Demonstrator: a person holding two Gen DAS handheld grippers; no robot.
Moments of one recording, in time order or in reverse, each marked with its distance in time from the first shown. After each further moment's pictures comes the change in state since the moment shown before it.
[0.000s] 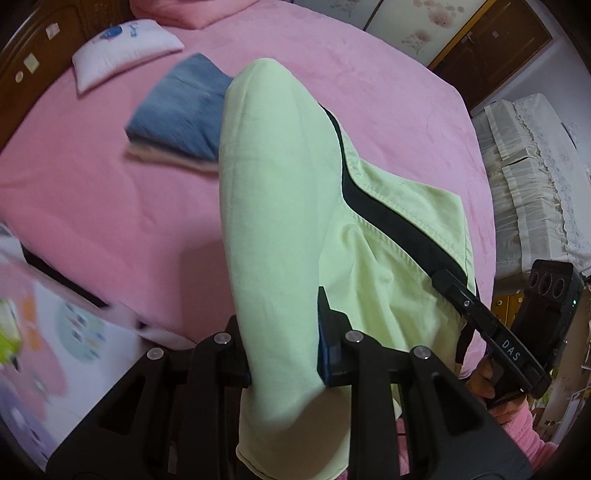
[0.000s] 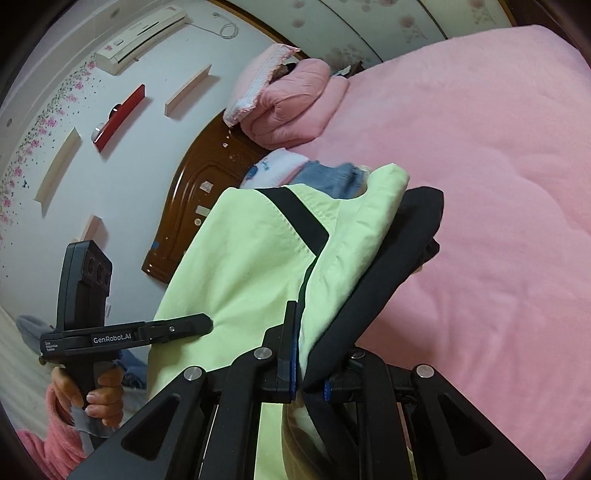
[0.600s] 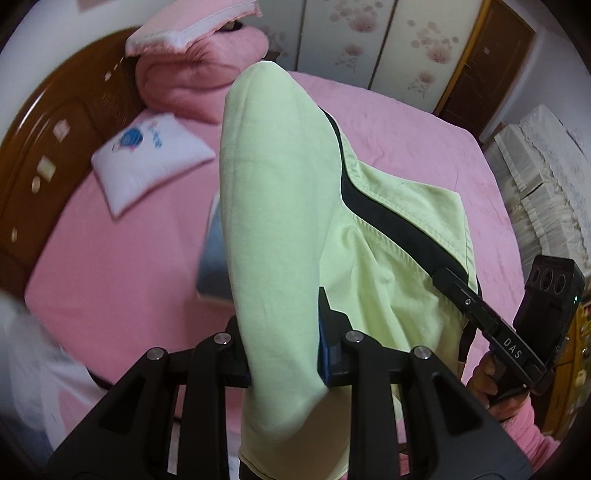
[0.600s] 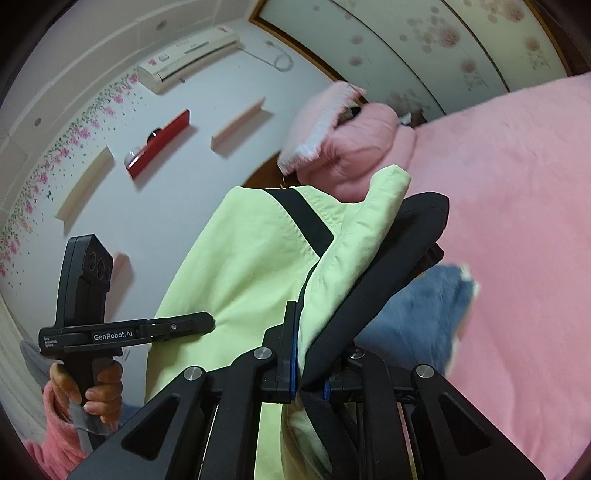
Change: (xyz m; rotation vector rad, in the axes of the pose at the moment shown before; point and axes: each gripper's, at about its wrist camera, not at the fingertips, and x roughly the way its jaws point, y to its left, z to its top) left arm -0.108 0.103 0.243 0.125 -0.213 0.114; right arm 0.181 0.168 0.193 -0.080 -0.213 0.159
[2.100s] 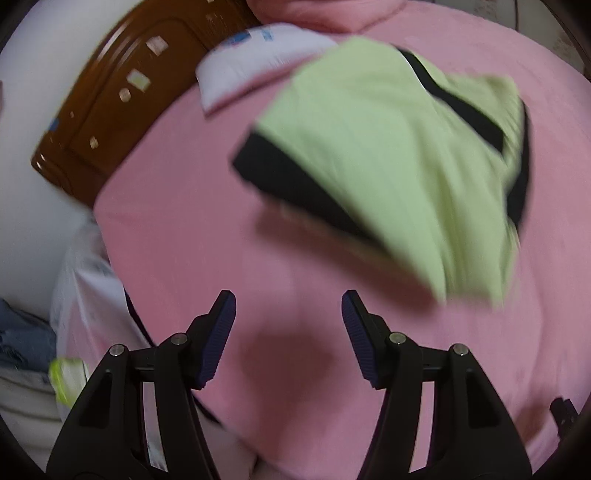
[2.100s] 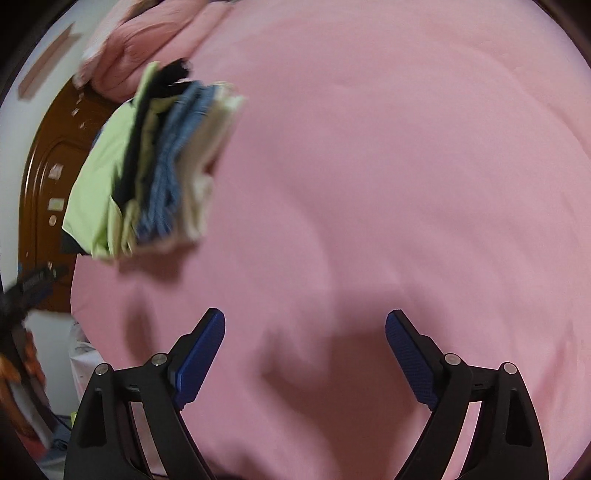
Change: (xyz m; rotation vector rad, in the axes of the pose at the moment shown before) left arm 0.274 -0.032 -0.165 -0.212 0.163 0.602; right arm 0.042 -0.350 -0.189 0.302 0.442 -0.628
